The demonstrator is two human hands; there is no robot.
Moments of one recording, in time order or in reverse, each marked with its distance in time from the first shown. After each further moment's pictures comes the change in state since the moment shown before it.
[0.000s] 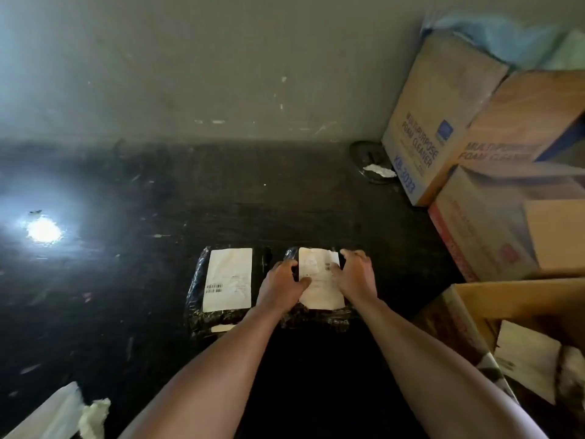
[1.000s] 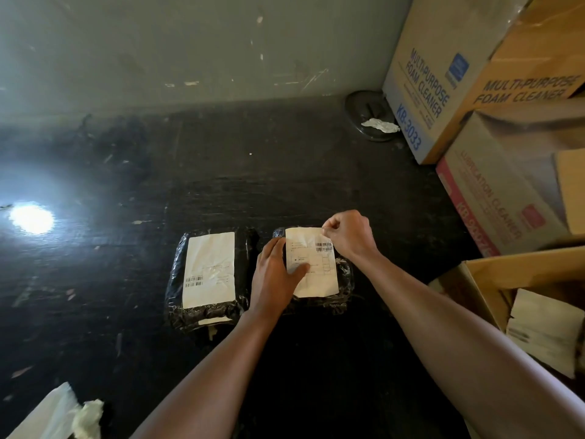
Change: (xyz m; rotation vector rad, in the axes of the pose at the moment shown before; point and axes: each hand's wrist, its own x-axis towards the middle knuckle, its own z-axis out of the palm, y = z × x) left_hand 0.007 -0.002 0.029 0.016 0.122 0.033; right_hand 0.048 0.008 -0.013 0.219 -0.085 -0.132
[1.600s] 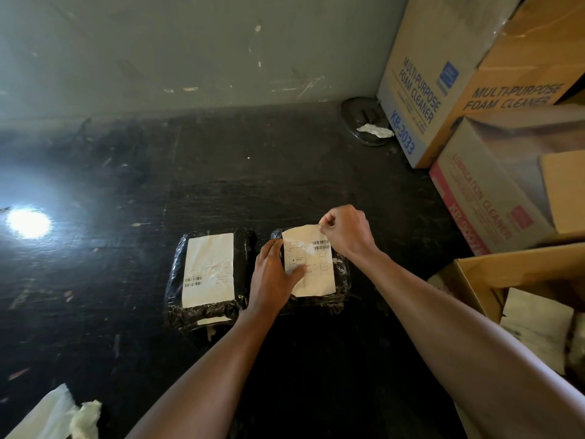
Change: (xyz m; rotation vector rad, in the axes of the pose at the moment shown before) left_hand 0.000 -0.002 0.002 -0.004 -0.013 -0.033; right_hand -0.012 -0.018 -0.017 -0.070 0.028 -0.073
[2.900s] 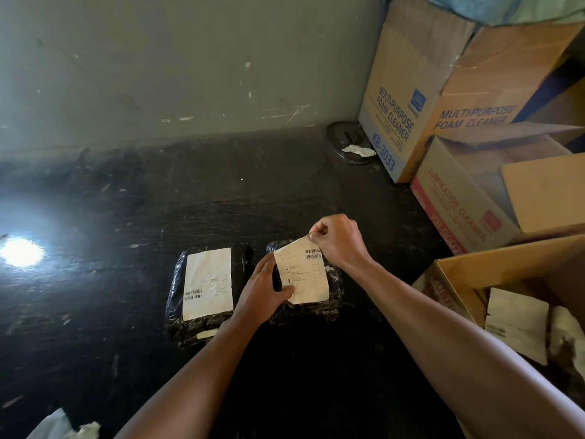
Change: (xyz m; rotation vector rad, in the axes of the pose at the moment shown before) left_hand -0.004 -0.017 -0.020 0.038 -0.176 0.157; right_hand -0.033 -0.025 -0.025 0.077 0.033 -0.031
